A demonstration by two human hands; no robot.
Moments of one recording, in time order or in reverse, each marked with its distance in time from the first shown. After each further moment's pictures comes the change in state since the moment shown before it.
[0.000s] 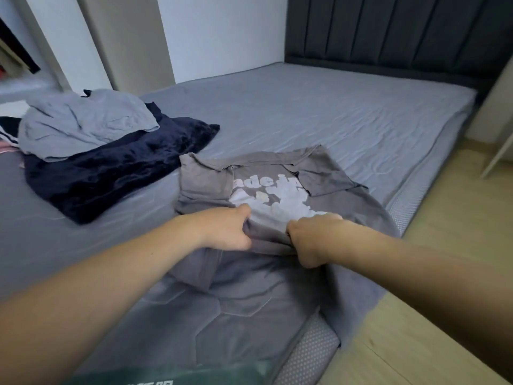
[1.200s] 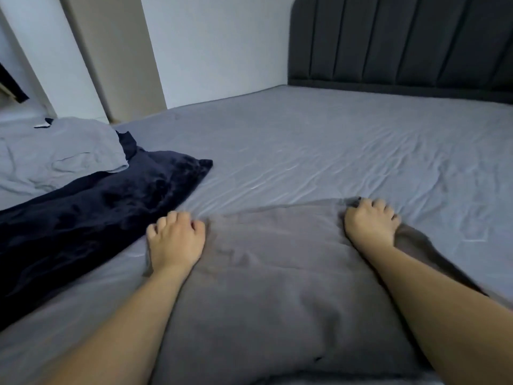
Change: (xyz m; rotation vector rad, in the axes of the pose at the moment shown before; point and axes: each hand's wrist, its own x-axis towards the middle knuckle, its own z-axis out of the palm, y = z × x) left_hand 0.261 -0.174 0.004 0.017 0.698 -0.583; right_hand 0.333 0.170 0.025 0.620 0.650 0.743
